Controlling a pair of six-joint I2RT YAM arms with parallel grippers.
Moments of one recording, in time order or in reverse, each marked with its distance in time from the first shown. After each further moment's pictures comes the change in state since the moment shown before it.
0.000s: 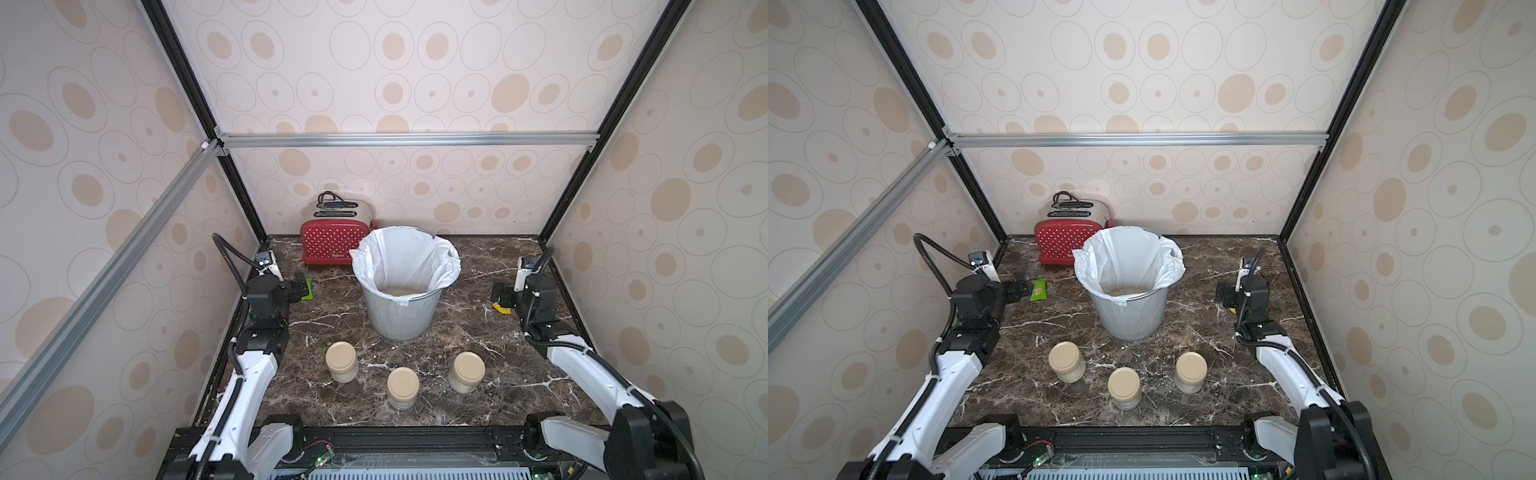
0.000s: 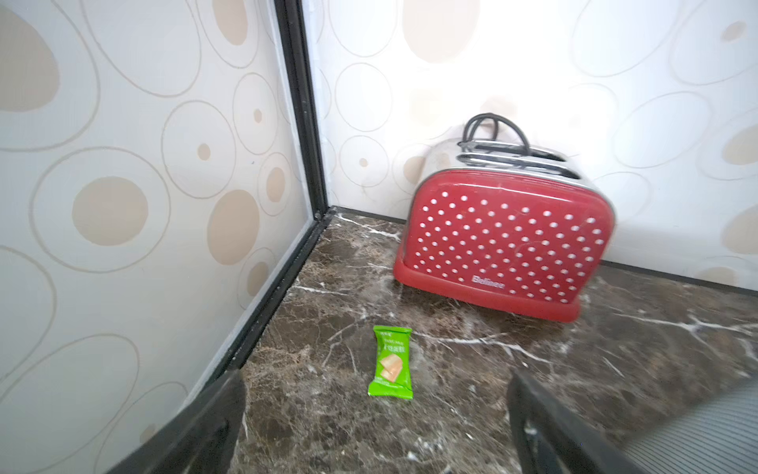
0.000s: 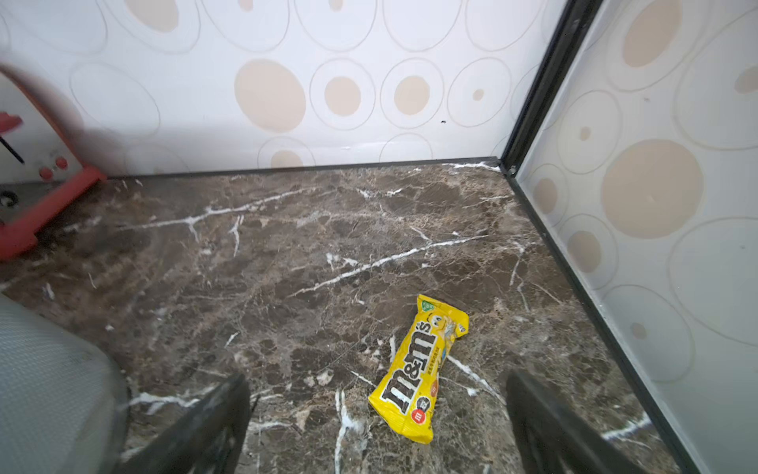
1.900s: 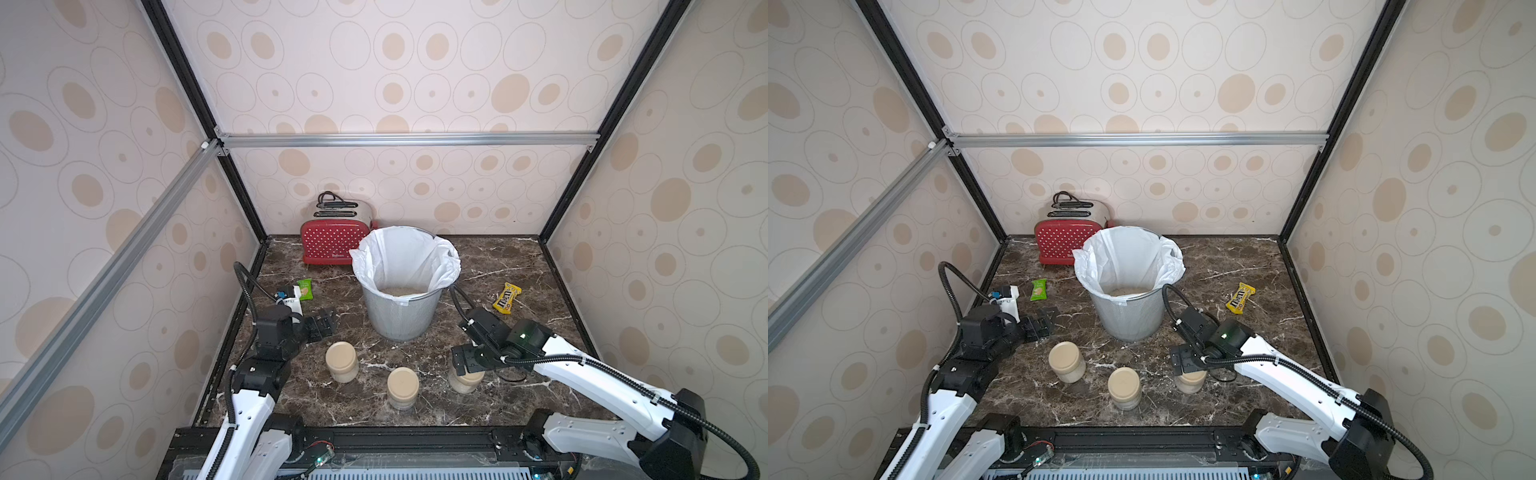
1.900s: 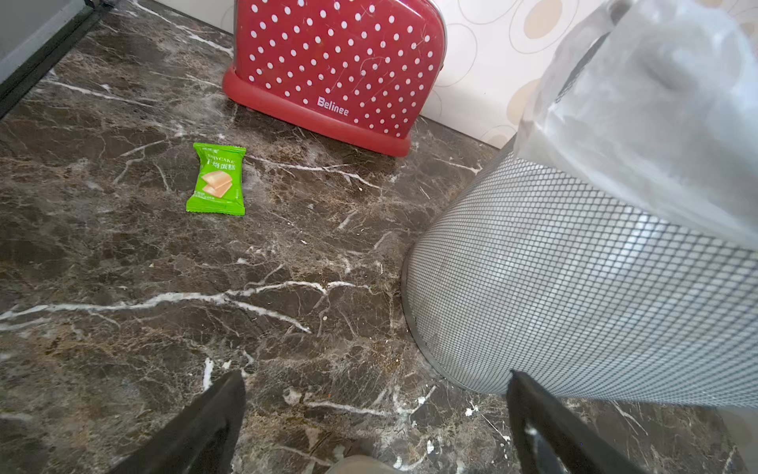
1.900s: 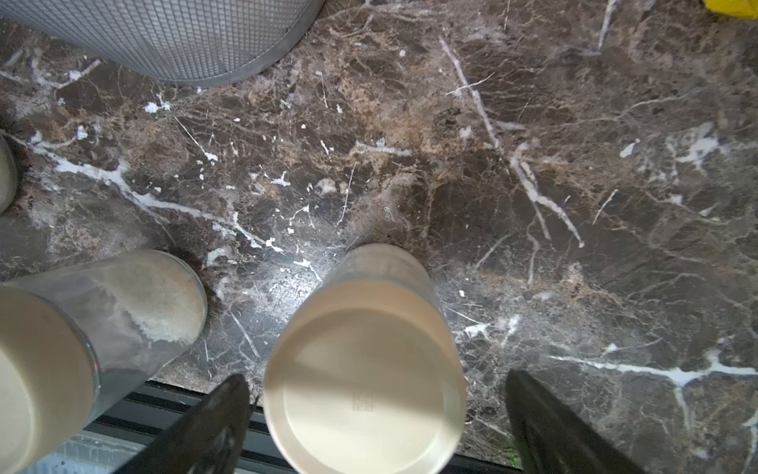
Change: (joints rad) left arm -0.138 -0.236 -0.140 -0.318 0.351 -0.306; right arm 0.677 0.026 0.228 -1.056 -0.111 0.515
